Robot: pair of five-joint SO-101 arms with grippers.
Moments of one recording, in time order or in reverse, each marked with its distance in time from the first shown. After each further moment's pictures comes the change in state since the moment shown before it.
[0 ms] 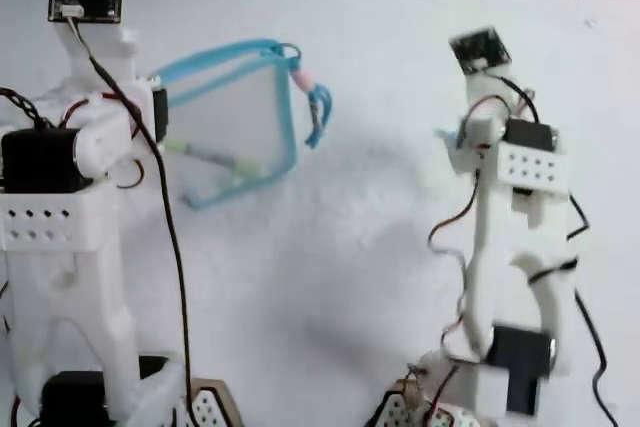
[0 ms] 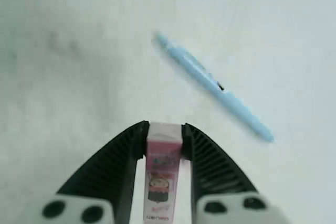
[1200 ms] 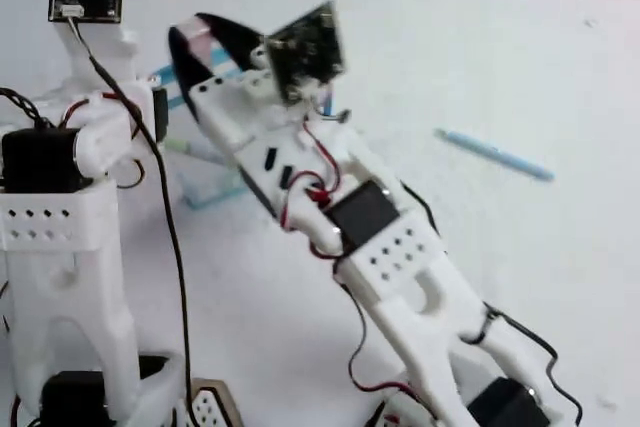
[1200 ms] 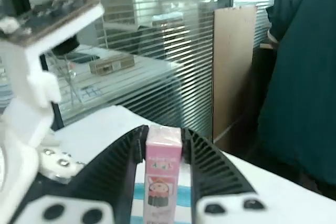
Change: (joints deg) left arm 0.0 0.0 0.0 0.0 0.0; right arm -47.6 -12.0 -2.7 -41.1 -28.1
